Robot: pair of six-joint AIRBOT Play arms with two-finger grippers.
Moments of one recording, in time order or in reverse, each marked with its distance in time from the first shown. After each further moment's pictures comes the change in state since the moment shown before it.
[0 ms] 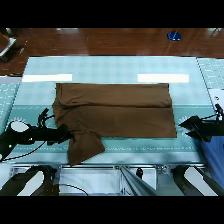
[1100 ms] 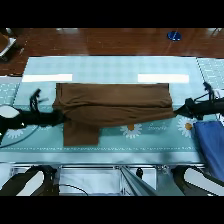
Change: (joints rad) left arm -0.002 -0.011 0.280 0.007 -0.018 0.060; right arm 0.196 -0.226 0.314 0.173 0.084 -0.138
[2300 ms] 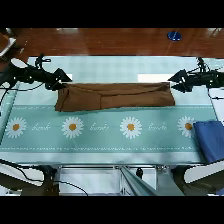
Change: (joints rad) left arm -0.007 -0.751 0.834 -0.012 -0.072 -0.093; right arm 0.098 -0.541 0.550 0.198 -0.153 0.017
